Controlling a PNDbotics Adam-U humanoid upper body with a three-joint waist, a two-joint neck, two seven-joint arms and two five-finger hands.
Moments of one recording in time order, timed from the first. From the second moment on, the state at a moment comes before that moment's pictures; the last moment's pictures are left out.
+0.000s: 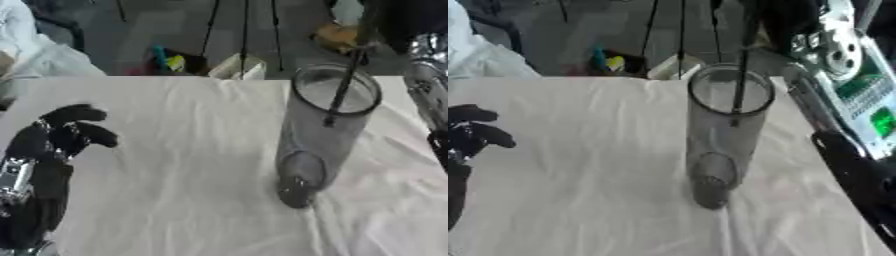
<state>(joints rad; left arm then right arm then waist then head) -0.34 0.08 -0.04 -1.99 -0.01 -0.24 -0.15 -1.00 -0.57 0.27 -1.81 -0.28 0.06 -0.16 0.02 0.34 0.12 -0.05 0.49</state>
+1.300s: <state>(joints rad) -0.34 0.08 -0.04 -1.99 -0.01 -0.24 -0.15 -0.93 -0.60 0.30 -1.90 -0.13 0.08 -0.10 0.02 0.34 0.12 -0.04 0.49</state>
